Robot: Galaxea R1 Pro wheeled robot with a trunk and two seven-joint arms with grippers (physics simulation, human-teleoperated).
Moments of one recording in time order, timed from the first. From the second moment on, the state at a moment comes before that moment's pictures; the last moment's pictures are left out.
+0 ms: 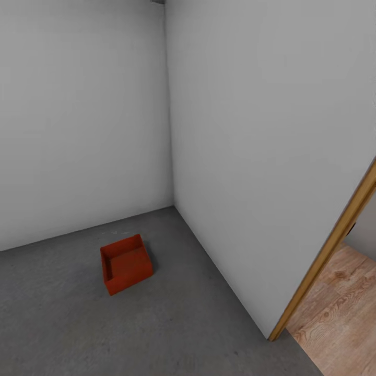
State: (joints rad) left arm -0.12 -0.02 0.08 -0.41 0.11 -0.09 0.04; right arm -0.24 -0.02 0.13 -0.17 0.01 -0.19 0.07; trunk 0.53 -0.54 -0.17
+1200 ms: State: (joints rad) left arm -0.12 -0.02 0.08 -0.41 0.11 -0.09 0.04; right arm -0.24 -0.02 0.13 -0.17 0.01 -0.19 0.07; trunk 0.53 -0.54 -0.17
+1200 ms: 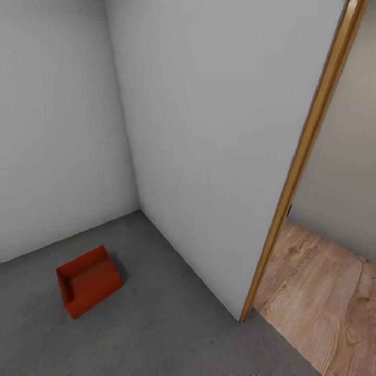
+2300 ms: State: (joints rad) left arm -0.12 -0.02 0.08 -0.41 0.11 -0.09 0.04; right arm -0.24 -0.02 0.13 -0.17 0.01 -0.19 0.07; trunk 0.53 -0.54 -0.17
